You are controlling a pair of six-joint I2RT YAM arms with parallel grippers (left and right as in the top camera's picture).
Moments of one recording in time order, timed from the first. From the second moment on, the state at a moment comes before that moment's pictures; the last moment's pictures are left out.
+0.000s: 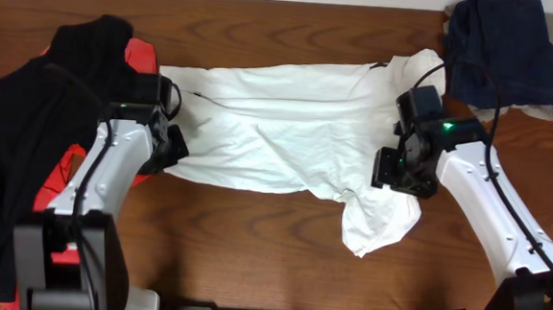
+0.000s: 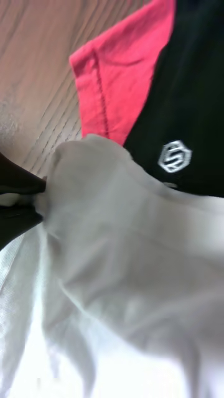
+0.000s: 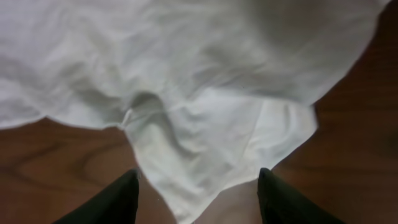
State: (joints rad) left arm 0.00 1.62 1.07 -0.85 -0.11 -0.44; right arm 0.26 1.58 1.19 -1.11 -0.10 0.41
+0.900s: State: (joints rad) left arm 0.00 1.60 1.07 -0.86 -0.11 -0.43; right arm 0.42 1.57 0.77 -0.85 -0.05 0.64
